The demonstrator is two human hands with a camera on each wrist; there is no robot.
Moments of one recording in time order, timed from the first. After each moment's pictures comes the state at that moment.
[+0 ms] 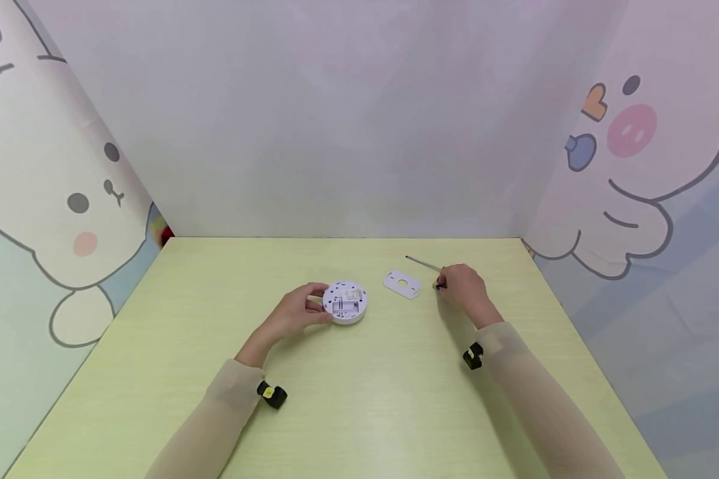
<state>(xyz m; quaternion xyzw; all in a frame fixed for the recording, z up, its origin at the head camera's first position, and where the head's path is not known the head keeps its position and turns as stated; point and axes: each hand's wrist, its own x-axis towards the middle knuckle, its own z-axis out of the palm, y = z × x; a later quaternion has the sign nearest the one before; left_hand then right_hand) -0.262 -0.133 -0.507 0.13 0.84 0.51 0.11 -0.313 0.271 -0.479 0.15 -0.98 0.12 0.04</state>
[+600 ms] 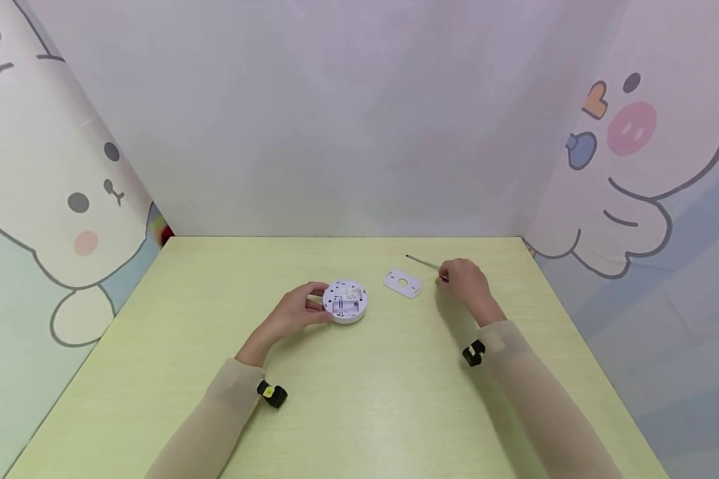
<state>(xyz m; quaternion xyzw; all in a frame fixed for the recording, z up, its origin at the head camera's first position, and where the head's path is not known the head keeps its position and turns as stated) -0.261 -0.133 -0.505 0.13 0.84 0.51 0.12 -0.313 0.270 -0.470 0.14 -0.98 0.14 0.05</state>
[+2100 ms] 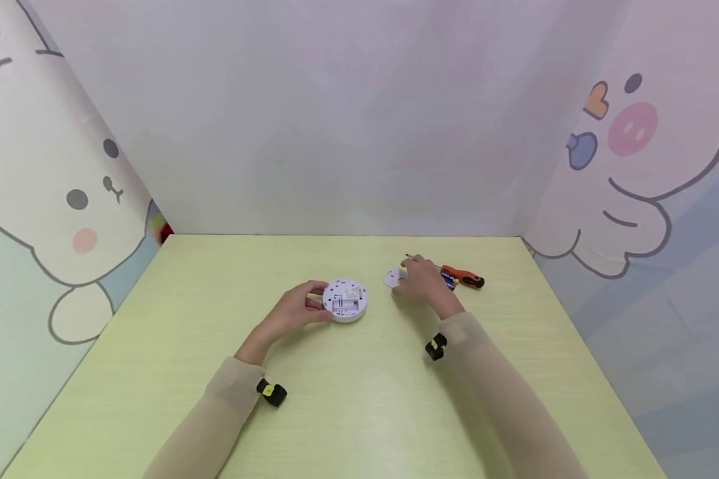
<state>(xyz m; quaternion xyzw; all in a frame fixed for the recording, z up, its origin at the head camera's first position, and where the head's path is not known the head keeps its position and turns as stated) -0.261 -0.132 -0.505 0.12 0.84 0.52 0.12 -0.326 0.195 -0.476 0.14 -0.98 0.15 -0.06</state>
